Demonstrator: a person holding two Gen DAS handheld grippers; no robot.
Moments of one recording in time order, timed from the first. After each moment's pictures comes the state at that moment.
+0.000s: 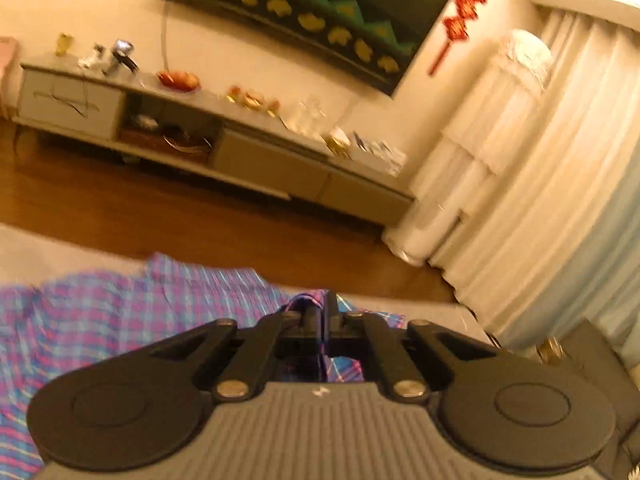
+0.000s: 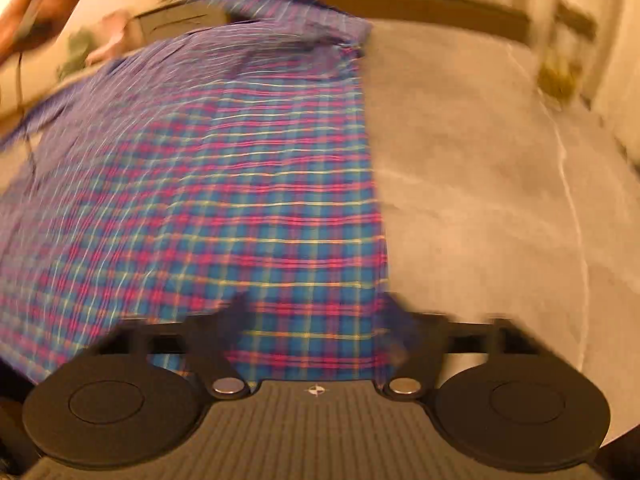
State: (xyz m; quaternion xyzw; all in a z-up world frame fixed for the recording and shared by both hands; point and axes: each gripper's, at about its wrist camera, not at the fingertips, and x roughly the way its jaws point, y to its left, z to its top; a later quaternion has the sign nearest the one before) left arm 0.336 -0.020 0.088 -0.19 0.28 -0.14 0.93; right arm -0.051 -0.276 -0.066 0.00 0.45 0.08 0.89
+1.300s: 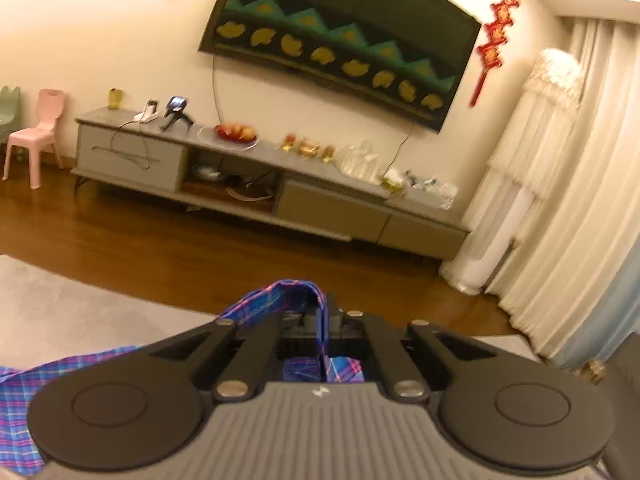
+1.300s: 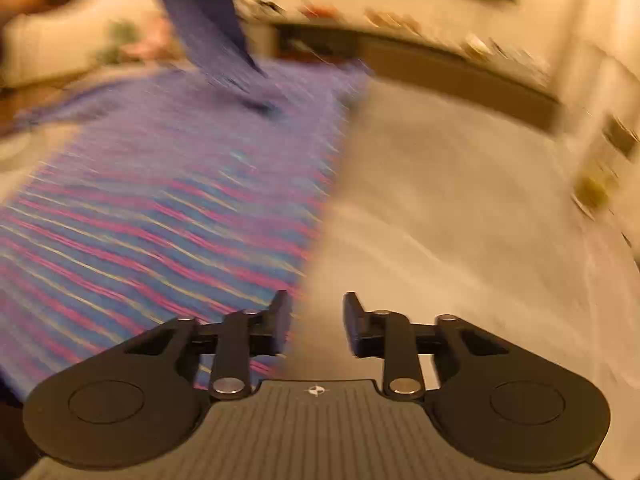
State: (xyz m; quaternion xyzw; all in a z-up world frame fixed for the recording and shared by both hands) left arm 0.294 0.033 0.139 -0.14 0.26 -0.05 0.95; right arm -0.056 -0.191 -0.022 -0.08 0.37 0.15 0.91
